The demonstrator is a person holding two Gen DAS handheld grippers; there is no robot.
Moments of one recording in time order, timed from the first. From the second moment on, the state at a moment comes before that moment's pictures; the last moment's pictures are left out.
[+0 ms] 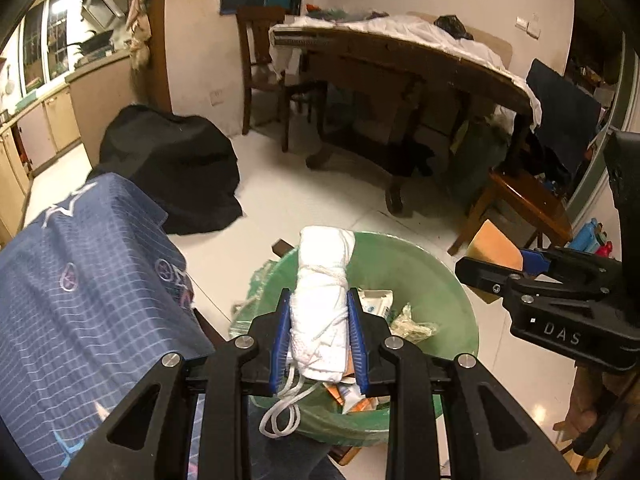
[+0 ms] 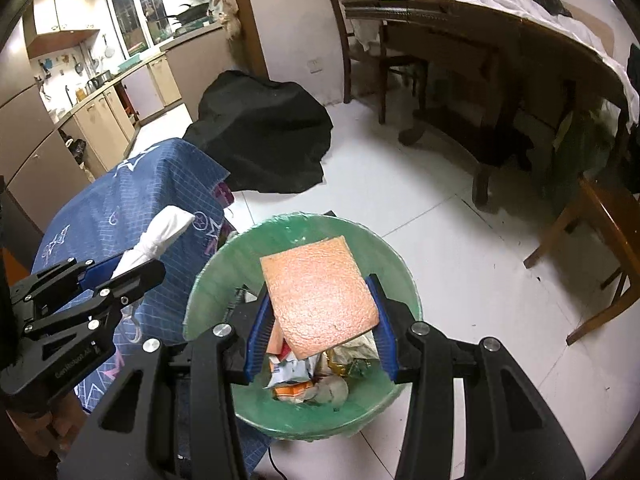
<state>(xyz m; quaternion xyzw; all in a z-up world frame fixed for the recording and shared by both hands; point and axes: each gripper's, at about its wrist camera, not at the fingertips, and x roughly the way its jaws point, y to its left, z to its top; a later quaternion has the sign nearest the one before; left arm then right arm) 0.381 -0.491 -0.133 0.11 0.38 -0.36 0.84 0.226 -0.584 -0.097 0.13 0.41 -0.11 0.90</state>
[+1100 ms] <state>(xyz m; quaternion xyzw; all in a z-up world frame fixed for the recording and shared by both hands) 0.405 -0.536 -0.183 0.16 0.44 -0.35 0.81 0.244 -0.612 -0.130 0.14 0.47 -0.11 0.86</state>
